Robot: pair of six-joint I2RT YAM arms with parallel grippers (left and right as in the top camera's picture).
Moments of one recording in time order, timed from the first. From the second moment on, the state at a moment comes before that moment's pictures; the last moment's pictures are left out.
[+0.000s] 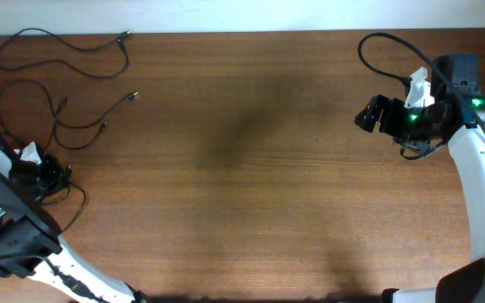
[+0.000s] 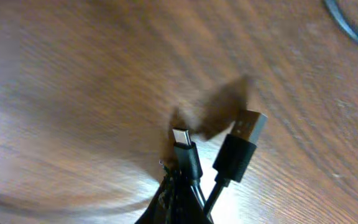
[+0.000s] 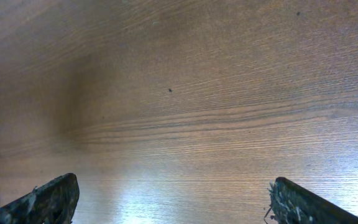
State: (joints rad) left arm 0.74 2.12 1.48 -0.93 0.22 0.09; right arm -0.11 1.57 1.44 -1.06 -0.36 0.25
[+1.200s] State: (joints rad) left arm 0.78 1.98 1.61 -1.02 0.15 0.14; right arm -0.11 1.57 1.44 -1.05 -0.36 0.25
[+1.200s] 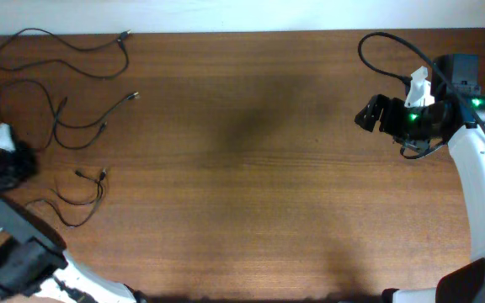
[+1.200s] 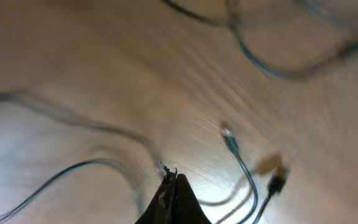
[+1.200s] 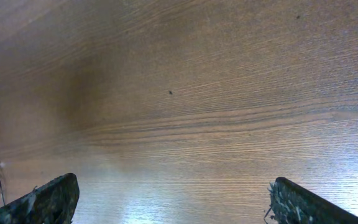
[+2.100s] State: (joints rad) left arm 1.13 2.15 1.62 -1.12 -0.21 -0.32; right arm -0.11 1.57 1.44 -1.04 -0.36 0.26
